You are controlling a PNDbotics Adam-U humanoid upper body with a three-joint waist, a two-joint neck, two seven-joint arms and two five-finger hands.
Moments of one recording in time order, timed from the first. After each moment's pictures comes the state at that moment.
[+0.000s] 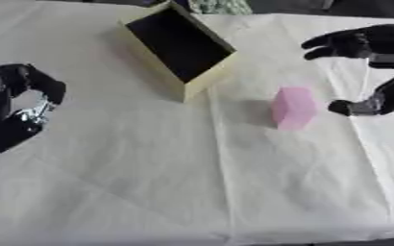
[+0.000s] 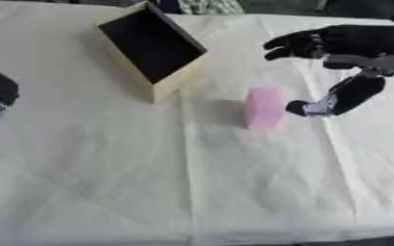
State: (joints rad) left arm -0.26 0.34 0.01 -1.81 -0.23 -0.09 -0.16; right arm -0.56 -0.86 0.22 -1.60 0.49 -0.57 0.59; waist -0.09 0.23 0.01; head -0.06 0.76
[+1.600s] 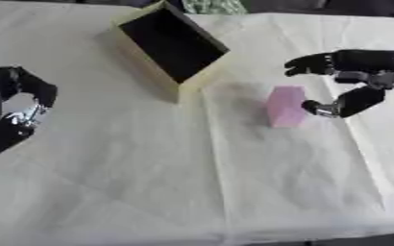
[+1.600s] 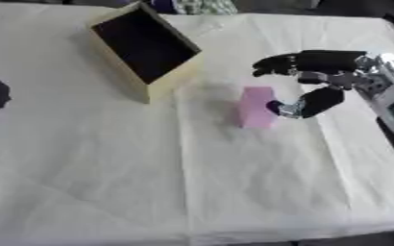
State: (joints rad) left arm -0.26 0.34 0.01 -1.81 -0.23 -0.09 -0.16; right arm -0.62 -0.73 0.25 -1.35 0.59 -0.59 0.57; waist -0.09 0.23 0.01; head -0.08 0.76
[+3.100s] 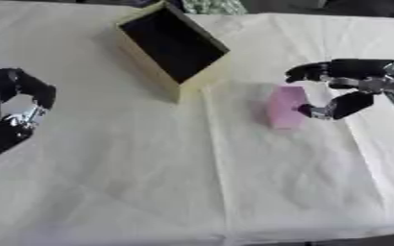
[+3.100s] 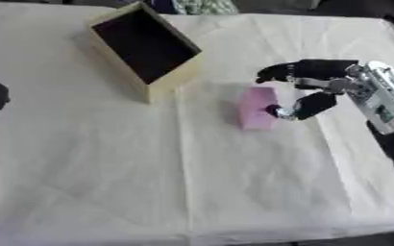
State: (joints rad) left arm -0.26 0.34 0.00 -1.81 -0.23 -0.09 -0.16; right arm -0.64 -0.70 0.25 -1.25 0.67 -0.59 0.57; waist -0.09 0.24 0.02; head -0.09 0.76
